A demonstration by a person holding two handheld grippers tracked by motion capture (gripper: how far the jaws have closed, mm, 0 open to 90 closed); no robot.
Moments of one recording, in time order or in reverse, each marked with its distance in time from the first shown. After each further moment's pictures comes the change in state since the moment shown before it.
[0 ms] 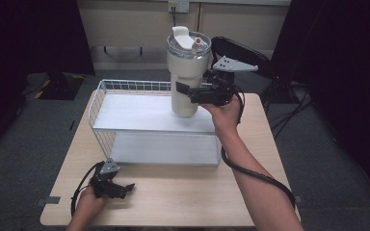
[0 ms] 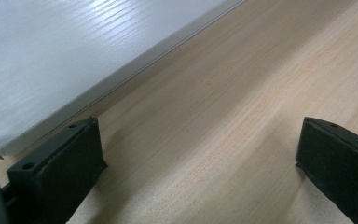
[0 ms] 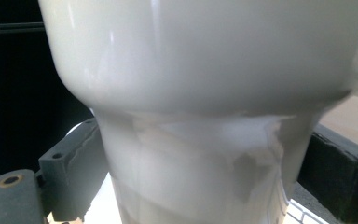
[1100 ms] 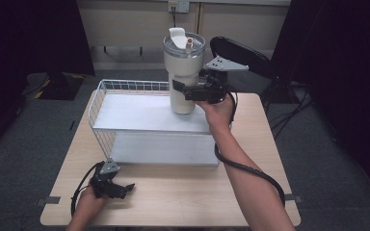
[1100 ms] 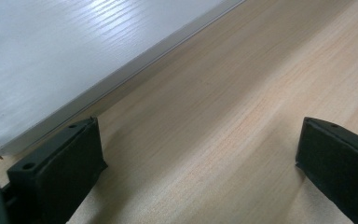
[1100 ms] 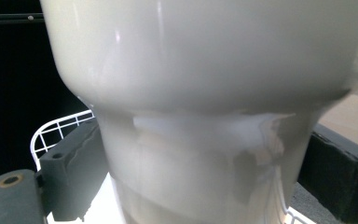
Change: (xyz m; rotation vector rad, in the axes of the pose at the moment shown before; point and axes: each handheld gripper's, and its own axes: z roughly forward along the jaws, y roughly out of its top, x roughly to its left) left arm 0.000 0.000 0.000 0.000 -0.002 0.001; right arm -0.009 -0.010 0.021 0.013 -0.058 -0.003
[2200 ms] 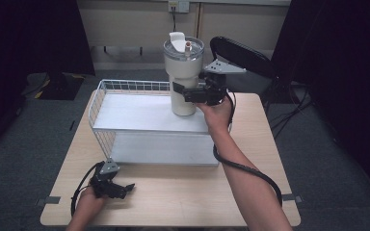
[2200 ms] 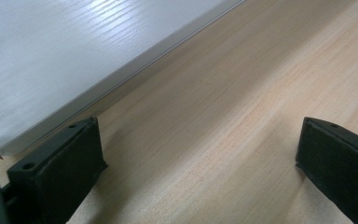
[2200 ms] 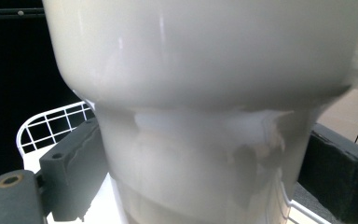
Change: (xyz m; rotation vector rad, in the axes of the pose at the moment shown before) left arm 0.000 0.000 0.000 0.000 0.000 0.000; right arm -0.005 -0.012 0.006 0.011 -0.018 0.012
